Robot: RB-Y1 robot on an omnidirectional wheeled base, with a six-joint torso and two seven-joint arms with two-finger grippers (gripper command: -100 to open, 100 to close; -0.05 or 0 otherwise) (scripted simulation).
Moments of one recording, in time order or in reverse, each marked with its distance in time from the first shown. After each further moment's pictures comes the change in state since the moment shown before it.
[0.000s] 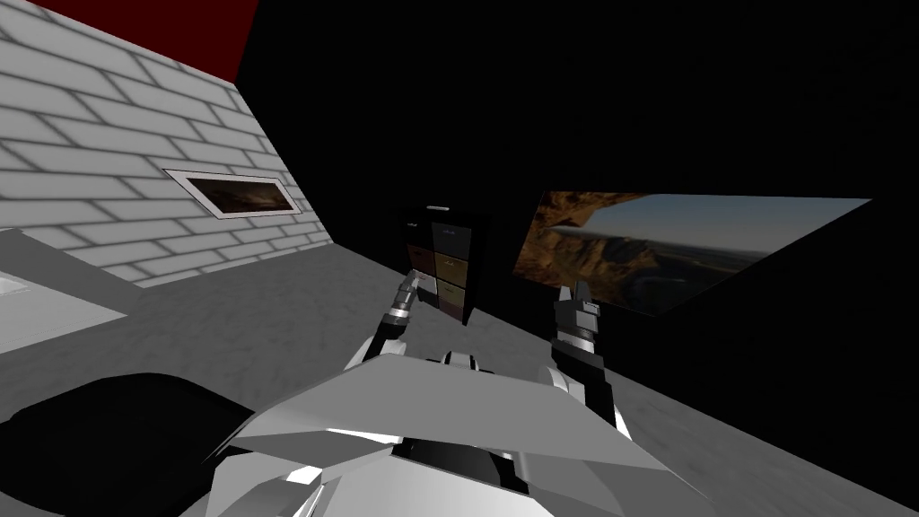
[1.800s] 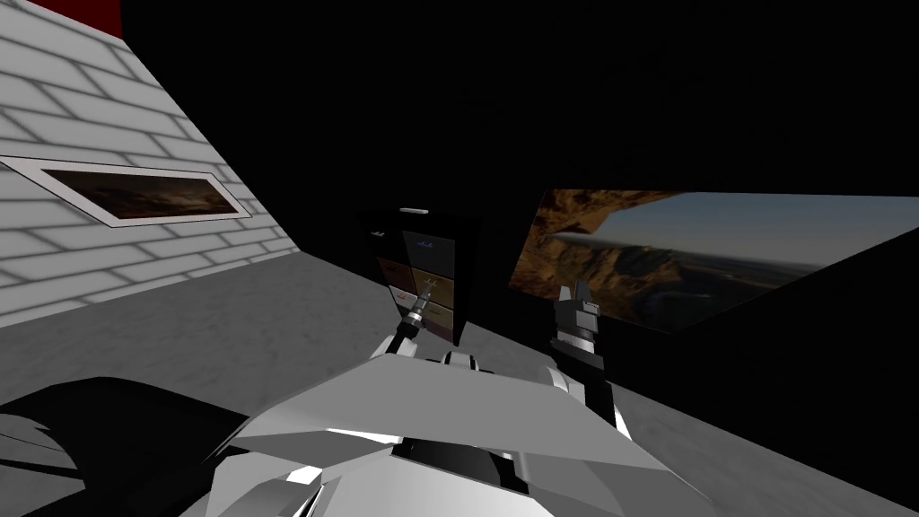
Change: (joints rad) left arm -0.177 -0.020 -0.032 0.411 -0.057 0.061 -0.008; right arm 0.000 0.000 0.000 0.000 0.000 0.000 0.000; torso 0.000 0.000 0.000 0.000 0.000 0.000
